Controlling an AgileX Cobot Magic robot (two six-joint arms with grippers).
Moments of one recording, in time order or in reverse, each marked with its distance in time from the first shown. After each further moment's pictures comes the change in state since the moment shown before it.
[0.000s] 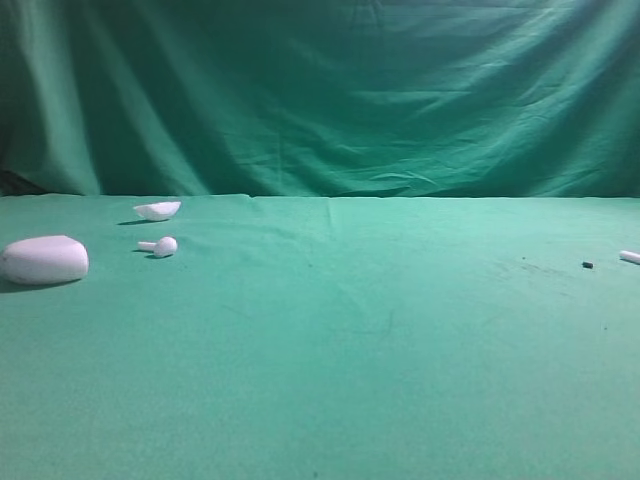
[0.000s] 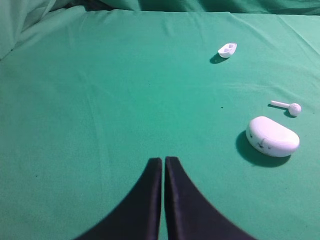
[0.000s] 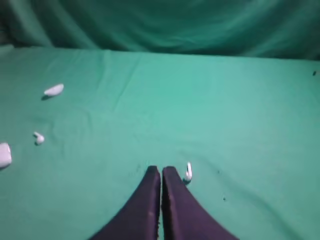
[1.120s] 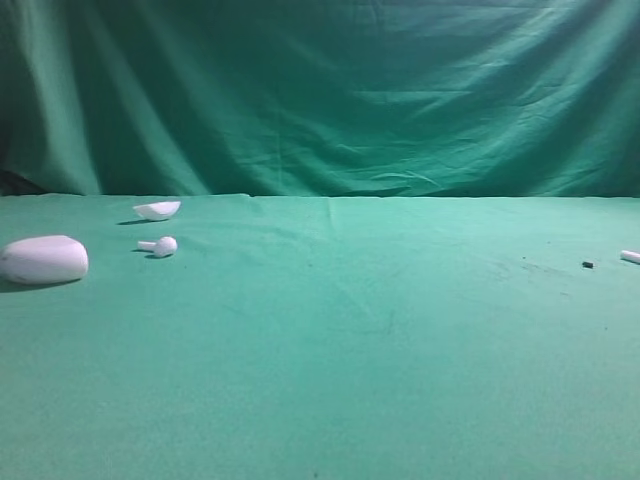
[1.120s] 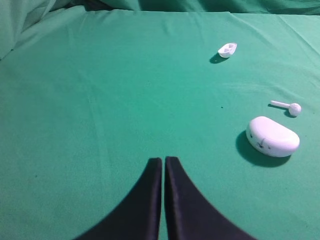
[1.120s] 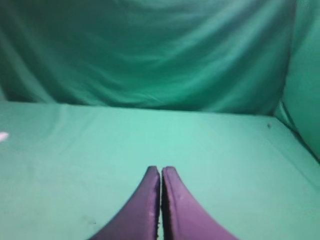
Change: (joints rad) left arm 0.000 0.000 0.000 0.000 0.000 0.000; right arm -0.054 -0.404 0.405 -0.036 -0.409 -0.044
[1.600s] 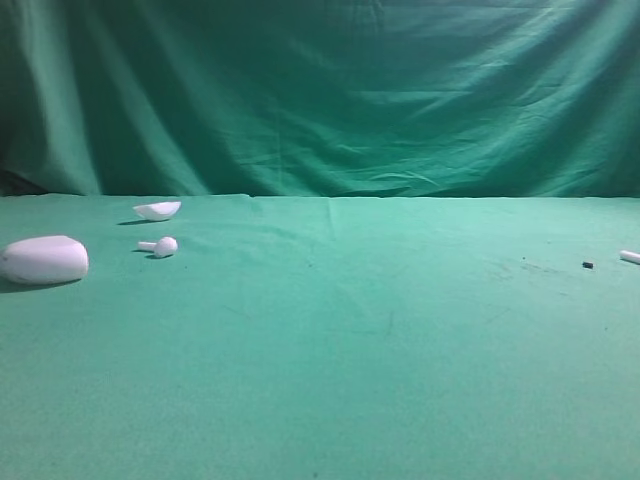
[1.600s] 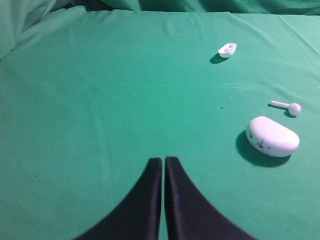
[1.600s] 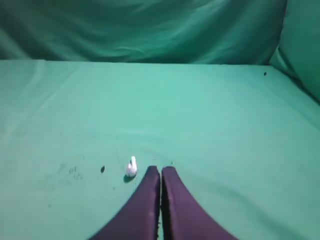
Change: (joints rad) left arm 0.000 0.000 0.000 0.000 0.000 0.000; right arm -0.081 0.000 0.341 -0.005 -0.228 -0.004
